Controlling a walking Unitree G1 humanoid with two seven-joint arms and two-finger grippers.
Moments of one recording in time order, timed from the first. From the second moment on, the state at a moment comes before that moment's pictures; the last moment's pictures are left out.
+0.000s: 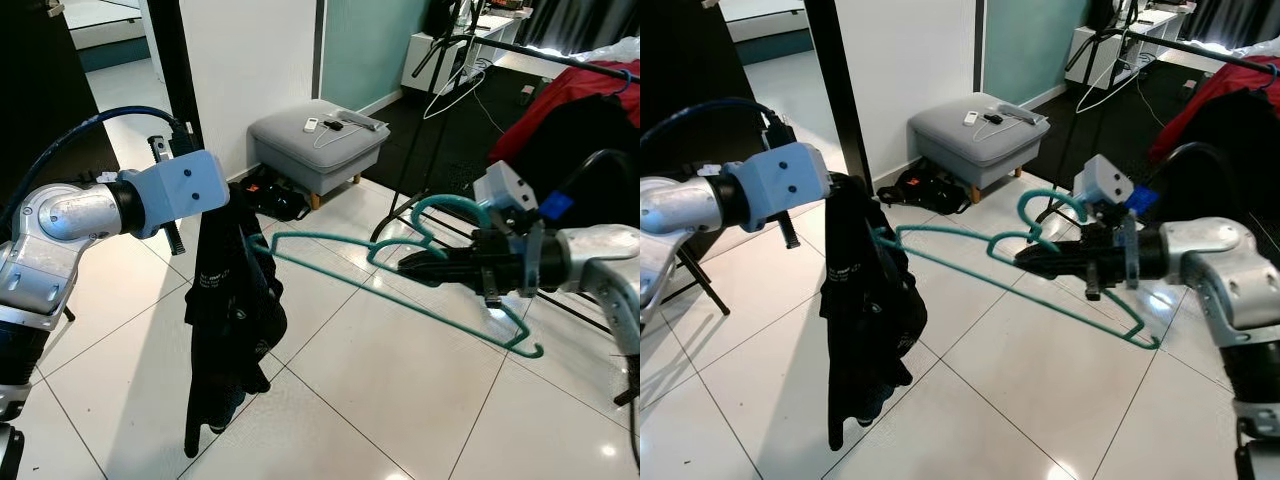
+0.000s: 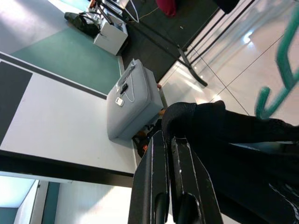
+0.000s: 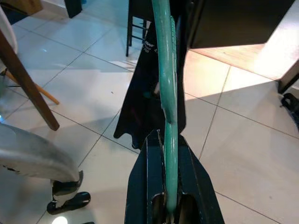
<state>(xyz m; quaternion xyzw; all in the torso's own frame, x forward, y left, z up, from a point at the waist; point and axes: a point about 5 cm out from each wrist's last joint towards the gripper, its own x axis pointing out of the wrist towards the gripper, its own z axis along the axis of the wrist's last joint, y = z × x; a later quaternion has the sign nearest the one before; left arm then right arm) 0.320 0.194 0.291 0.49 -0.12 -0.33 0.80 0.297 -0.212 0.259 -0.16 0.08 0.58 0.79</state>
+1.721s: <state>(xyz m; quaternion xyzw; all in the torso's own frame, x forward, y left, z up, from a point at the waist) 0.311 0.171 0.295 0.49 -0.16 -0.36 0.78 0.309 -0.194 0.247 -0.15 0.06 0.57 0.80</state>
